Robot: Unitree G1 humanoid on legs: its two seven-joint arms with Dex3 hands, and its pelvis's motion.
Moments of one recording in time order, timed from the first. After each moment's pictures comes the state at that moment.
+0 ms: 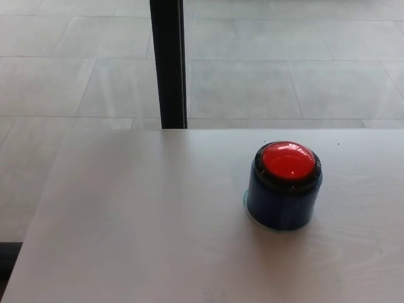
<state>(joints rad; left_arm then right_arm) -0.06 0.55 0.29 1.05 -0.02 0.02 -0.01 0.04 -0.41 -0.60 0.84 0.13 0.01 -0.05</state>
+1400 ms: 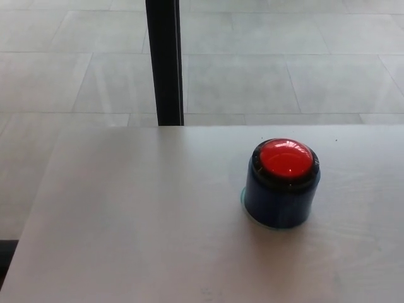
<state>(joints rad) -0.18 0.66 0.50 1.22 -0.14 0.03 -0.01 -0.89 -0.68 -0.63 0.40 0.42 0.23 -0.25</state>
